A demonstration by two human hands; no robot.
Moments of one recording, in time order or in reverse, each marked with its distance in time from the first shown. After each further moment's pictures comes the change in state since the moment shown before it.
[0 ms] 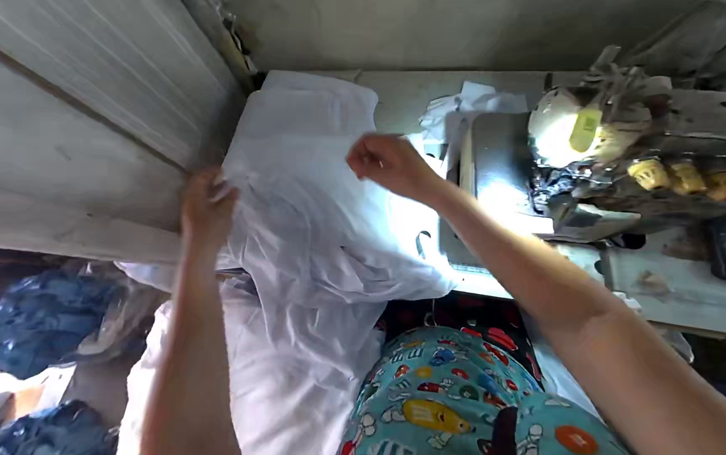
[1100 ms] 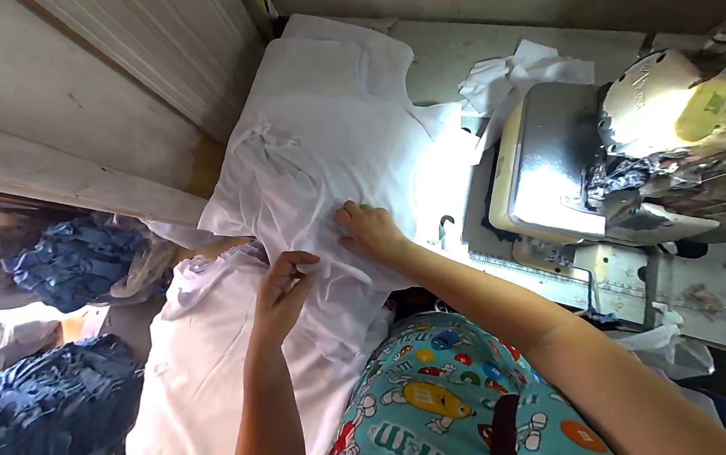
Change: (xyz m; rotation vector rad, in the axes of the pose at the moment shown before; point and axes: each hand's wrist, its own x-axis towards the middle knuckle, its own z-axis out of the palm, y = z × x) left_hand -0.163 -0.006 0.052 -0.487 -0.145 0.146; right_hand -0.055 0.025 0.140 -0.443 -0.264 0.038
